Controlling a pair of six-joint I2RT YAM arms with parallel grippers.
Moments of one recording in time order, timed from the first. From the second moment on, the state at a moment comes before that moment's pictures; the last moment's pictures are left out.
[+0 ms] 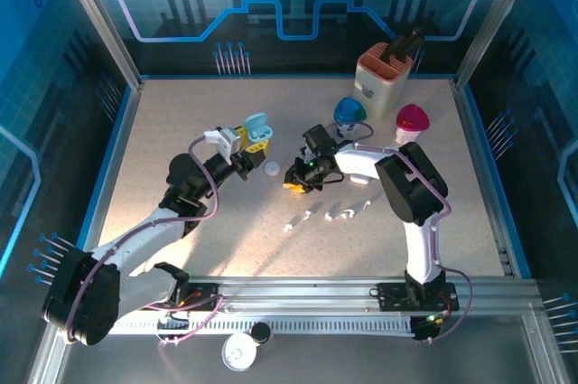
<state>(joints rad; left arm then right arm) -0.37 1.11 0.49 0.79 0.42 -0.07 0.57 2.04 1.26 -0.34 -0.55 0.90</state>
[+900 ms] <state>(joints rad) -0.37 1.13 0.49 0.66 0.46 0.08 0.52 1.64 1.12 -0.55 -0.44 0.58</state>
